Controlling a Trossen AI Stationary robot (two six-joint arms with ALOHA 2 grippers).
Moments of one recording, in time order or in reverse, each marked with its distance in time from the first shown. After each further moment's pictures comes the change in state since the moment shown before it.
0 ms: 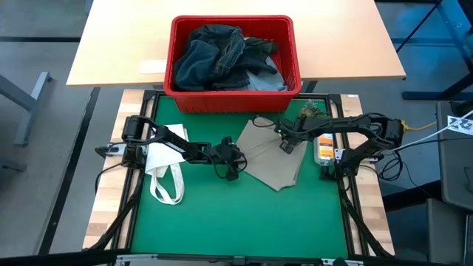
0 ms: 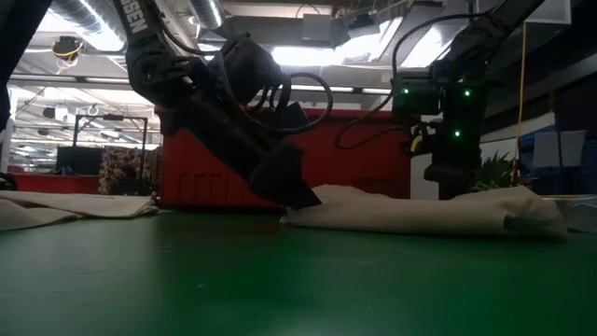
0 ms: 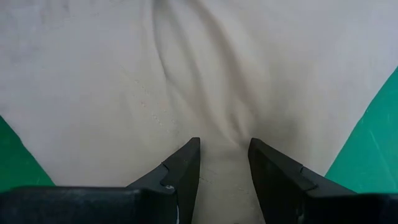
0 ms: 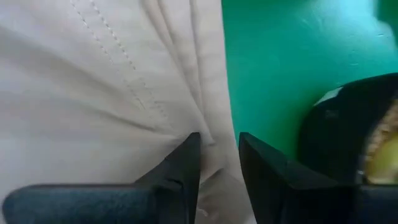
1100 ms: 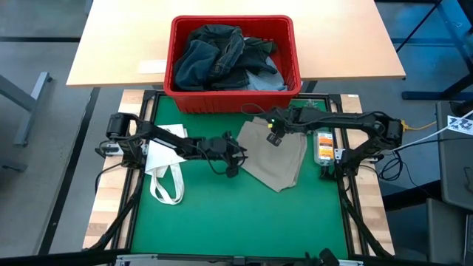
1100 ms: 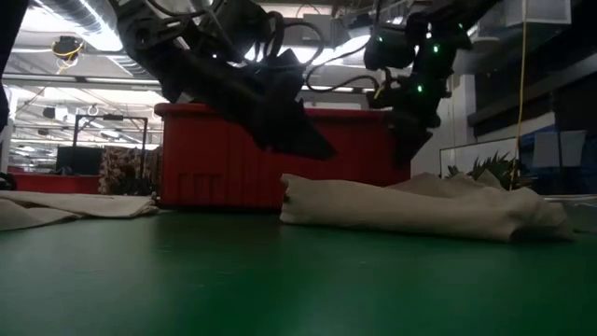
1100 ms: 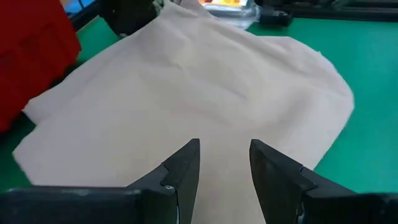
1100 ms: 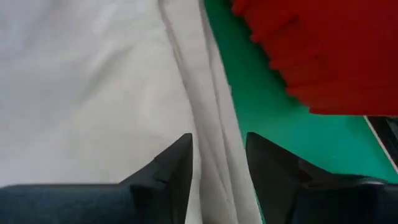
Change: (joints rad) left arm 0.003 -0.162 0.001 0.004 0.039 -0.003; right arm 0.040 0.002 0.278 -0.059 -0.089 -0.045
